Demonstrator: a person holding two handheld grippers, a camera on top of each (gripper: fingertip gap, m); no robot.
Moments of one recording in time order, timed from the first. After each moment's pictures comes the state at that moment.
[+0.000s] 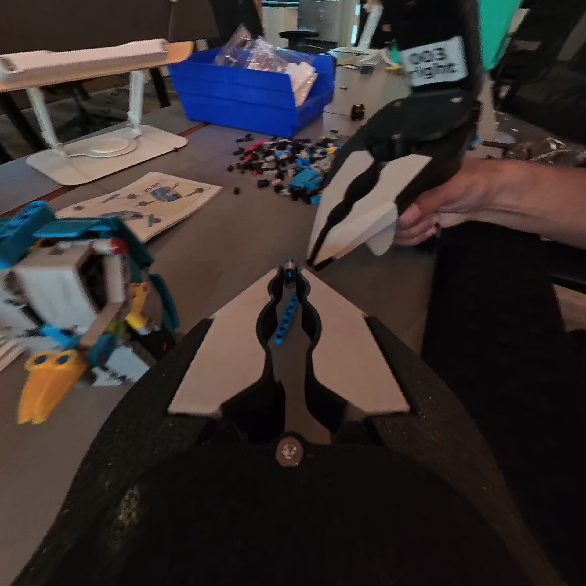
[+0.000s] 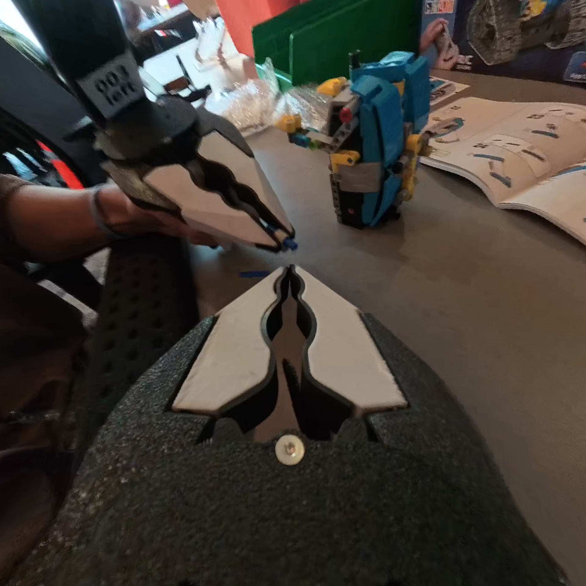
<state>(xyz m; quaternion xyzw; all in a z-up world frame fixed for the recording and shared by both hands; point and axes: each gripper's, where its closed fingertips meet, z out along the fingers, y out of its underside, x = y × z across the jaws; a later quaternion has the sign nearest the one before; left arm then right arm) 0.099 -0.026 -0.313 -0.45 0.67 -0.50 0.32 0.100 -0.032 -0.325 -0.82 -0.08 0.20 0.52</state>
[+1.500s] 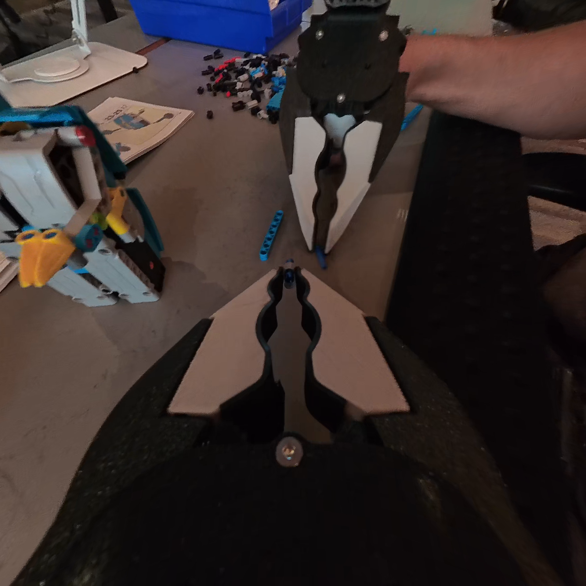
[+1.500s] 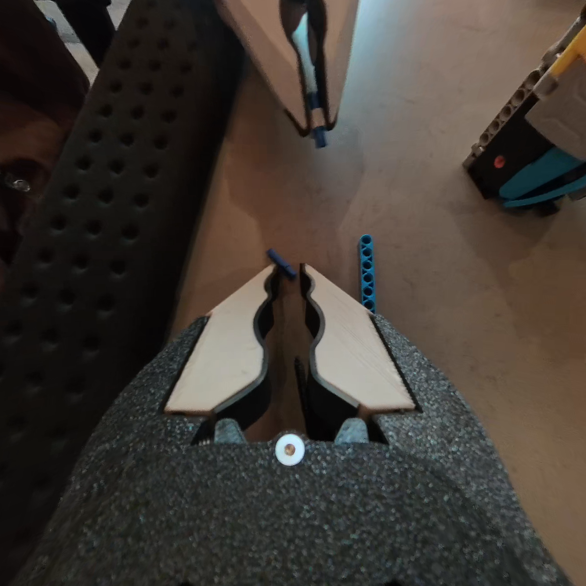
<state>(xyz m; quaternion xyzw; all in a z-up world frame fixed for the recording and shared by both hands) 0.044 -0.012 -0.345 -0.46 0.72 -0.45 0.27 0.073 -0.050 -0.392 -0.83 -0.38 0.20 0.35</state>
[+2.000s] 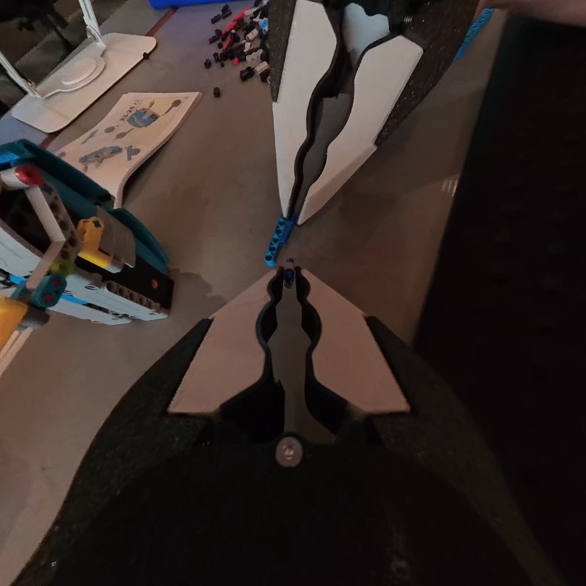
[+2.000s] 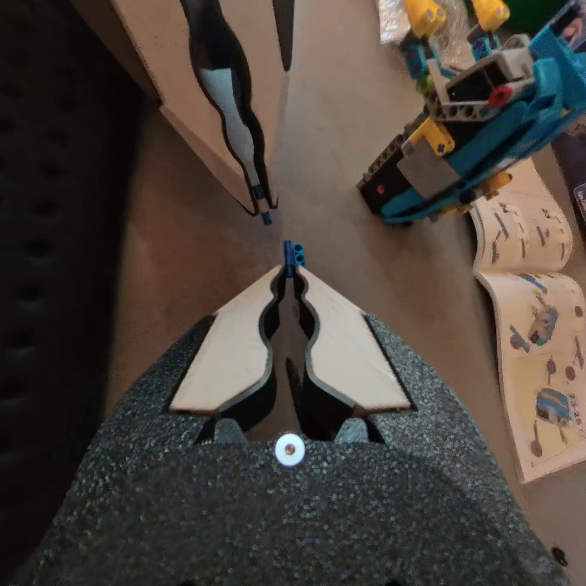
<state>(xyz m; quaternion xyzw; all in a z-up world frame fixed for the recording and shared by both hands) 0.066 -0.022 -0.365 -0.44 0.76 -0.35 0.33 0.097 -0.028 -0.368 -0.83 -0.37 0.00 0.41</state>
